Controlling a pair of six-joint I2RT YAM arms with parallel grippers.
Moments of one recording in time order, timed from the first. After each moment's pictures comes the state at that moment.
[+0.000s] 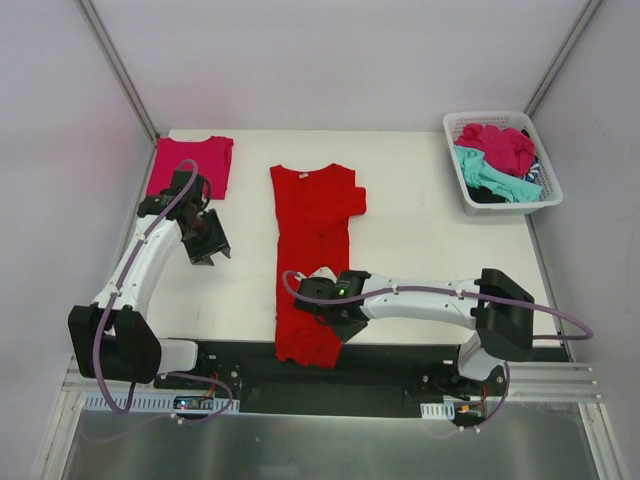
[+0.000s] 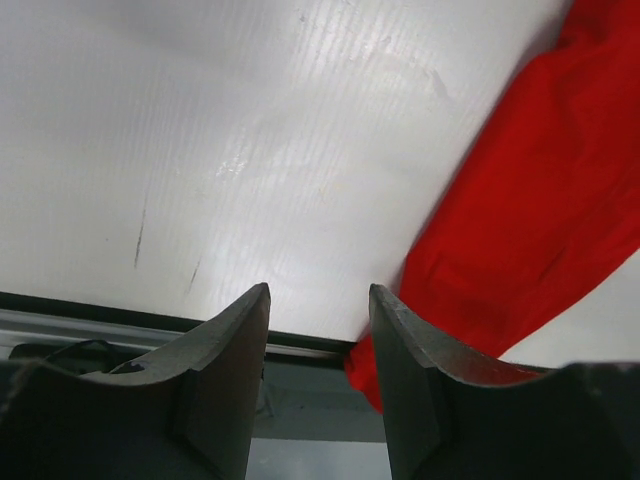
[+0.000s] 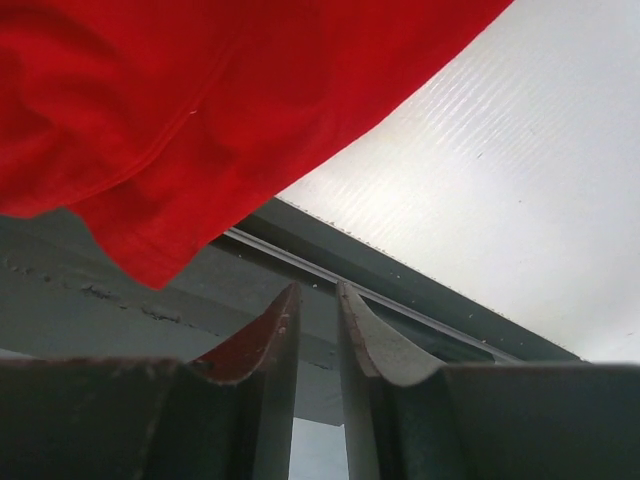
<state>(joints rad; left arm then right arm) -0.08 1.29 1.12 -1.09 0.06 -0.51 1.31 1.64 1.20 -1.04 0.21 0.61</state>
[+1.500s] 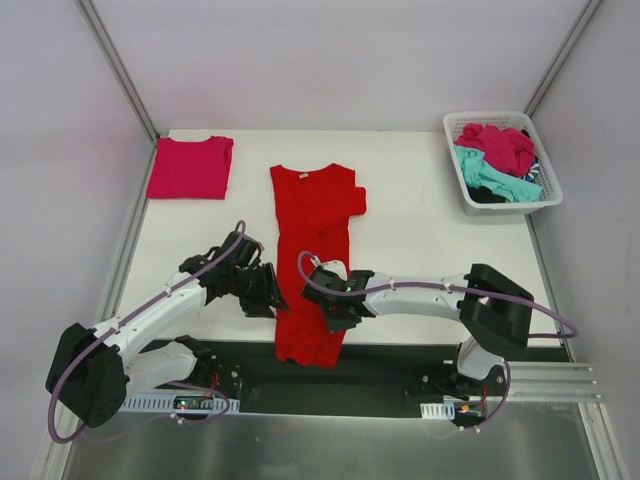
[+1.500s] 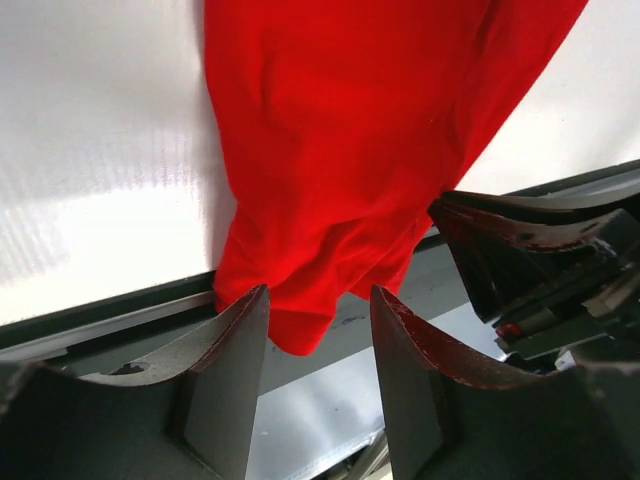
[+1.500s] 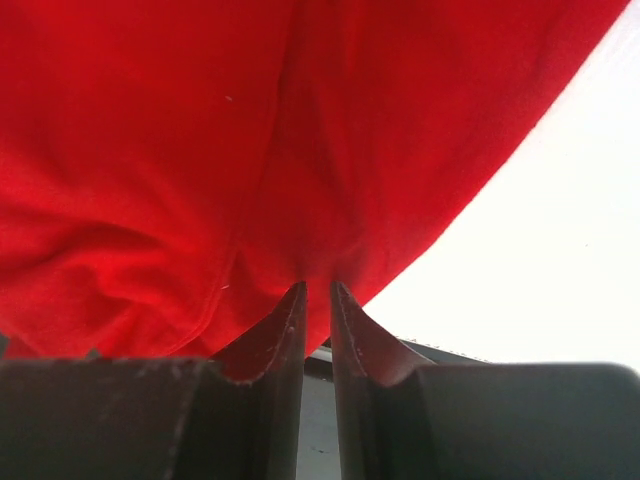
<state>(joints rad) -0.55 1.07 0.64 -0.72 0.37 -0.87 1.22 1.66 1.04 -0.69 0.17 0.87</state>
